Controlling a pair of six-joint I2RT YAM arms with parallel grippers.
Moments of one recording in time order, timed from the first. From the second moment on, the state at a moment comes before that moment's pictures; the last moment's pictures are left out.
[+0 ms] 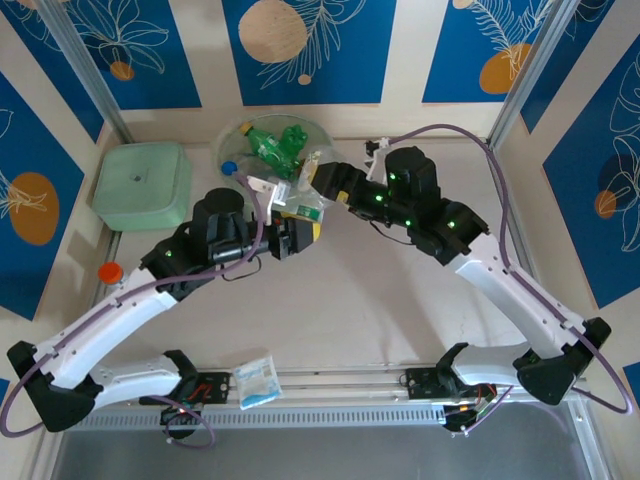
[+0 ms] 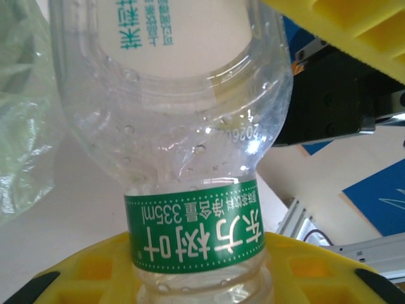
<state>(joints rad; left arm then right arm) -0.82 1.10 1.22 -0.45 0.24 -0.50 0.69 1.22 1.41 -0.50 -0.18 0.95</state>
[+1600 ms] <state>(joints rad) -0.50 1.56 1.78 -0.77 0.05 0.01 0.21 0.74 0.97 -0.77 -0.34 0.93</state>
